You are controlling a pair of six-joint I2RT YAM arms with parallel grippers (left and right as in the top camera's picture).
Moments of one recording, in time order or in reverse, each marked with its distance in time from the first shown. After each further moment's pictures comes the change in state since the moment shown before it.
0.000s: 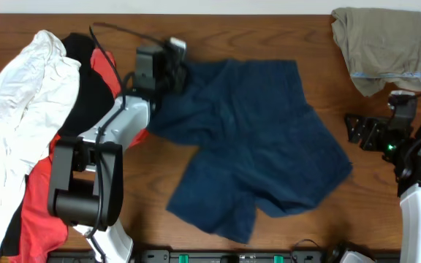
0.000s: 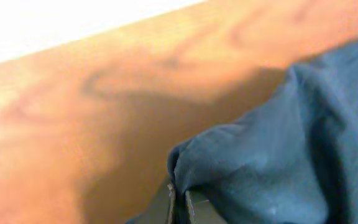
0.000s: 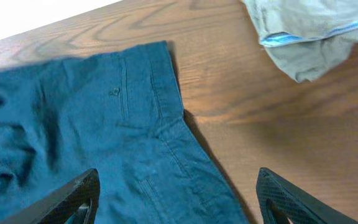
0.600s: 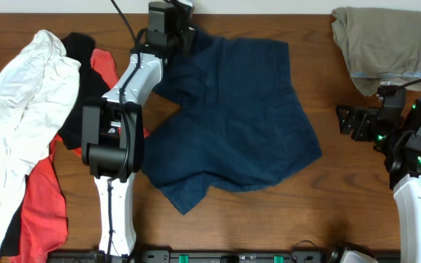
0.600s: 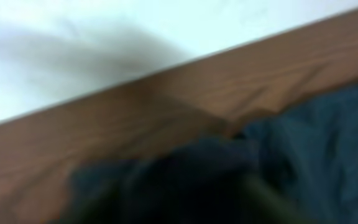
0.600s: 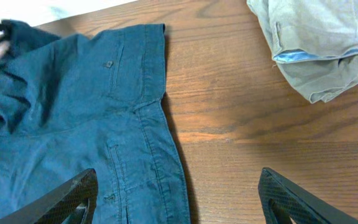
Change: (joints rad) left arm 0.001 0.414 0.609 -0.198 -0.030 -0.011; right arm 0.086 0.058 0.000 0.107 0.068 0.032
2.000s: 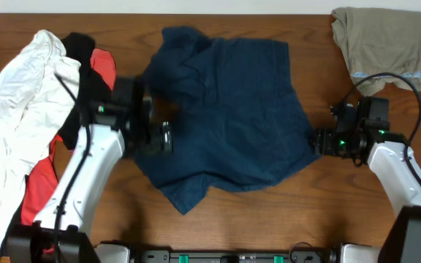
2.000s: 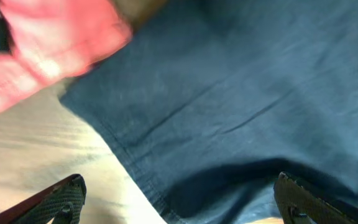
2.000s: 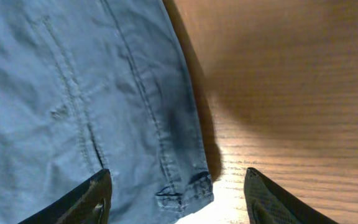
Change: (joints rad) left arm 0.040 -0.839 -0.748 -0.850 0.000 -0.382; right arm 0.195 0.315 0.001 -0.202 0.208 0.011
